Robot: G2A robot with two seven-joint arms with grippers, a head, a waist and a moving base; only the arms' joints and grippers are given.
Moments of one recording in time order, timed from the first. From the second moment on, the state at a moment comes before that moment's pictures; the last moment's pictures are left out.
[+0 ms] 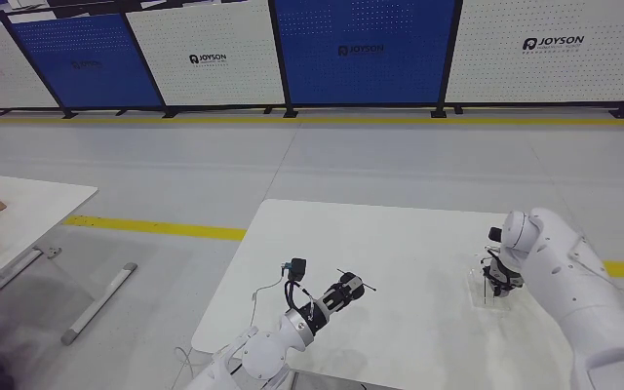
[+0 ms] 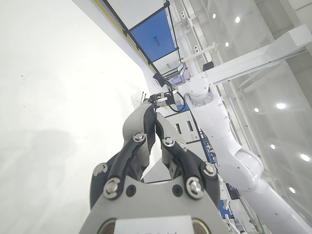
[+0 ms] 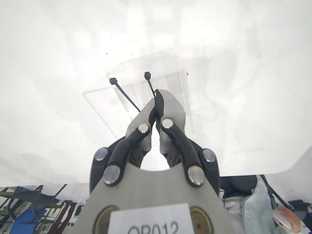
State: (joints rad) left arm 1.56 -1.12 -1.08 -1.83 -0.02 -0.06 -0.13; right arm -0.38 -1.35 0.73 -0.39 -0.73 0.33 1.33
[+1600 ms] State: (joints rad) left arm 1.56 -1.12 -1.08 -1.83 -0.02 -0.06 -0.13; right arm -0.52 -1.22 0.90 -0.68 -0.80 0.28 1.37
